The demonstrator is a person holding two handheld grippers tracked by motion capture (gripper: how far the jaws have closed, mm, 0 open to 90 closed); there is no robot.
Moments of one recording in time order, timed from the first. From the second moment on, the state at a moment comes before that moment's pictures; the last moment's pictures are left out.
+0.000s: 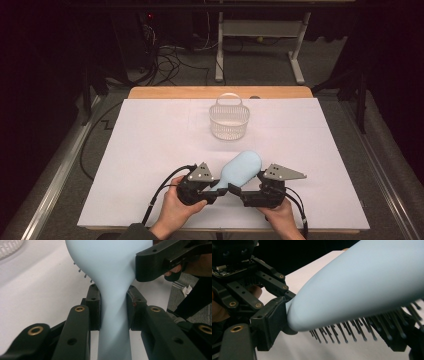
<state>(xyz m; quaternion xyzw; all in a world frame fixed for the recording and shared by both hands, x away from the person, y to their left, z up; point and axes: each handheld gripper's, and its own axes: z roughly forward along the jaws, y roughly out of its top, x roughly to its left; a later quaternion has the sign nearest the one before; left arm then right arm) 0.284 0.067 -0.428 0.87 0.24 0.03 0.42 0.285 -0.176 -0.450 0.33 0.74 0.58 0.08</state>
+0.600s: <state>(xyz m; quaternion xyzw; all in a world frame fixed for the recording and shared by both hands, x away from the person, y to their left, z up) 0.282 0.062 -0.427 0.88 0.23 0.02 0.43 0.288 -0.177 -0.444 0.34 0.73 0.58 0.04</state>
